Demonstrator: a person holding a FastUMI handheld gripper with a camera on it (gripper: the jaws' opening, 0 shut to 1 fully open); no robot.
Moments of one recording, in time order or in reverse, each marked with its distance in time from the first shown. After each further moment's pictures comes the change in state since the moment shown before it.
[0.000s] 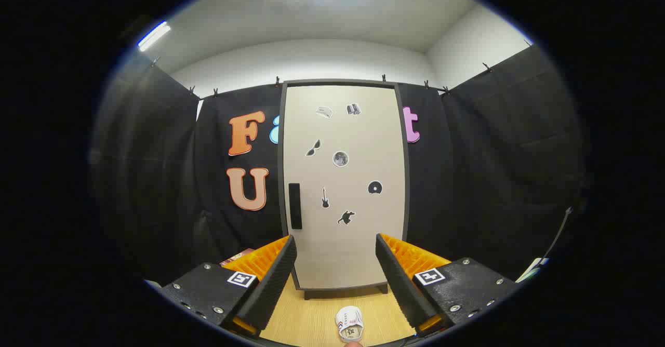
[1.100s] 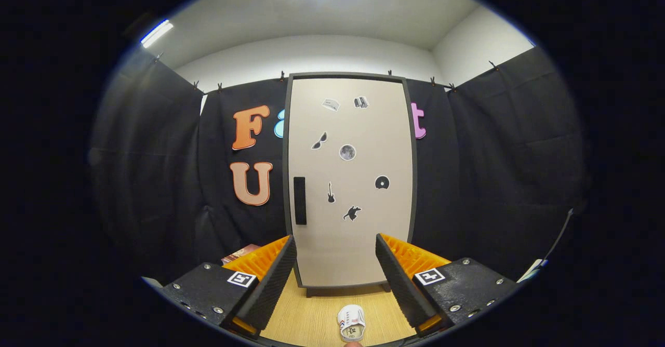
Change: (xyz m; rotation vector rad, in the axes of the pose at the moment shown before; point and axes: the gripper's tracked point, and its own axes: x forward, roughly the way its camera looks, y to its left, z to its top) arm 0.013 0.015 -0.009 -0.014 0.028 0.029
